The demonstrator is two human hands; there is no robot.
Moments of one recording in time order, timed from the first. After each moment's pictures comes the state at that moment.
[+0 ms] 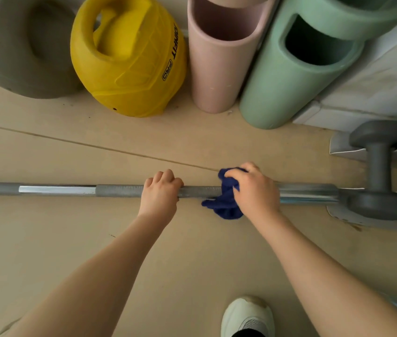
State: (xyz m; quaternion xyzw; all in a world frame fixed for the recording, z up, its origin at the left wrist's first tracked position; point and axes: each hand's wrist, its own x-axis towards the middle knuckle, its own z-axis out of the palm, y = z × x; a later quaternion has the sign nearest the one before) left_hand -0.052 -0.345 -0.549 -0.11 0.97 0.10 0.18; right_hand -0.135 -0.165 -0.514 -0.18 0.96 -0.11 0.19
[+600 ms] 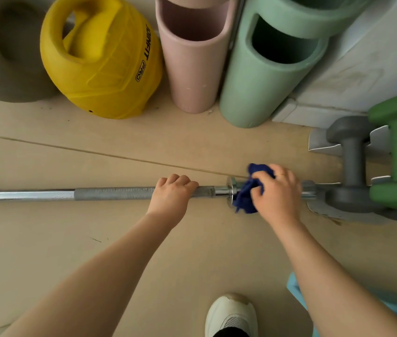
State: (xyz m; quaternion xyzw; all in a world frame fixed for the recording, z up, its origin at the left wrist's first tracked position) left_hand -0.072 -0.294 -0.552 -0.04 0.98 0.12 0.17; right_hand -0.146 -0.081 -0.543 -0.11 0.99 -0.12 0.05
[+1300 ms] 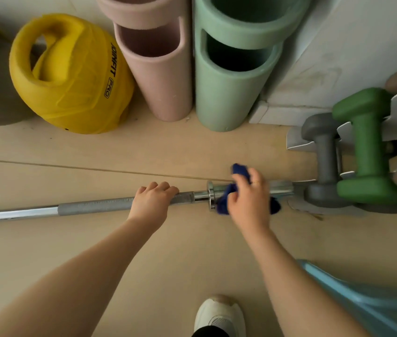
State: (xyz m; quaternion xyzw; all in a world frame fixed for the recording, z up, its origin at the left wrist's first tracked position) left_hand -0.085 -0.289 -0.541 -0.05 0.97 0.09 0.22; right_hand -0.135 -0.091 -0.555 -0.04 0.97 -0.22 0.02
